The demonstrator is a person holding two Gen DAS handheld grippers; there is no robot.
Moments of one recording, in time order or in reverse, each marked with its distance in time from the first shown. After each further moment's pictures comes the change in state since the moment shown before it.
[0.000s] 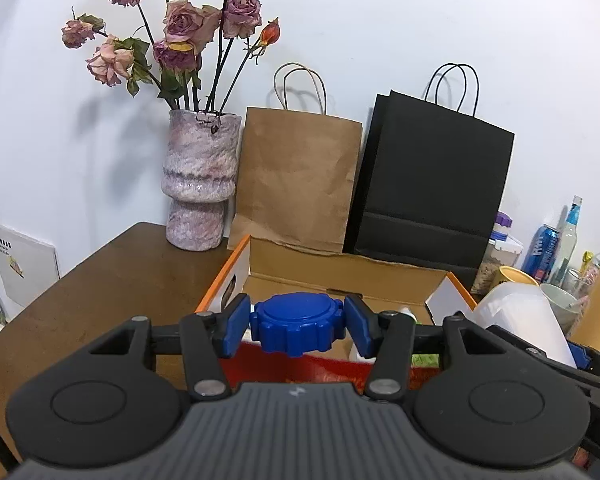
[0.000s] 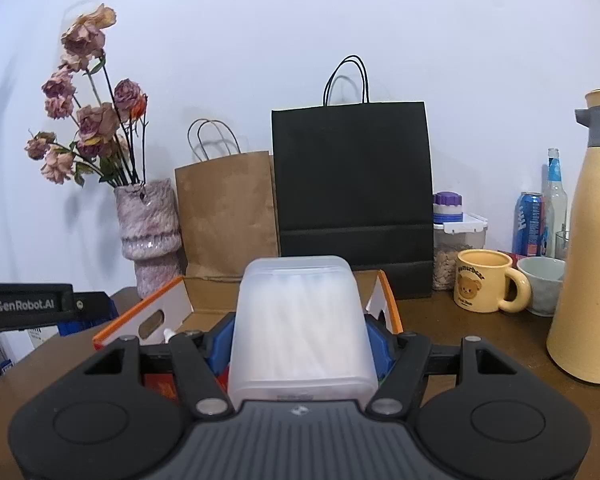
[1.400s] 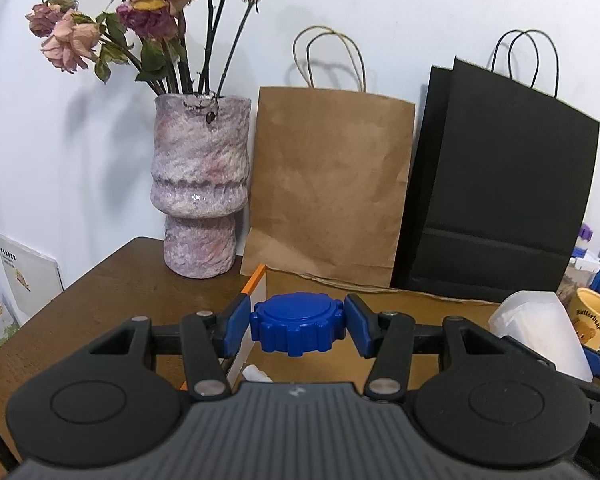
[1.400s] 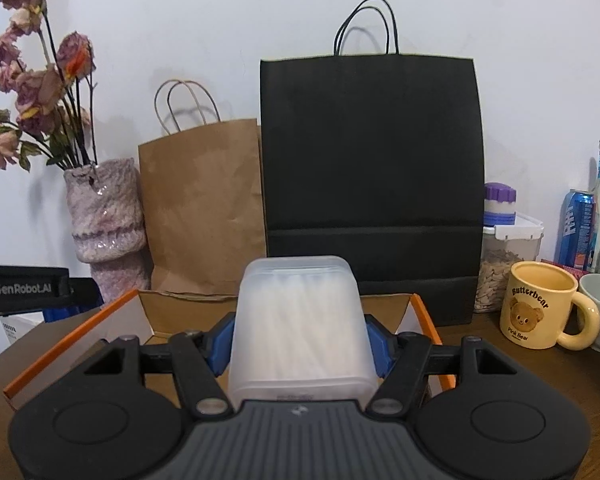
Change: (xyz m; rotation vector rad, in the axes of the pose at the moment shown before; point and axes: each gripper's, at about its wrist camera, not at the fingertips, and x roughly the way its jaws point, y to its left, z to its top) left arm 0.137 0.001 0.033 0.013 0.031 0.114; right arm 0.151 -0.001 0.020 -0.034 0.059 -0.019
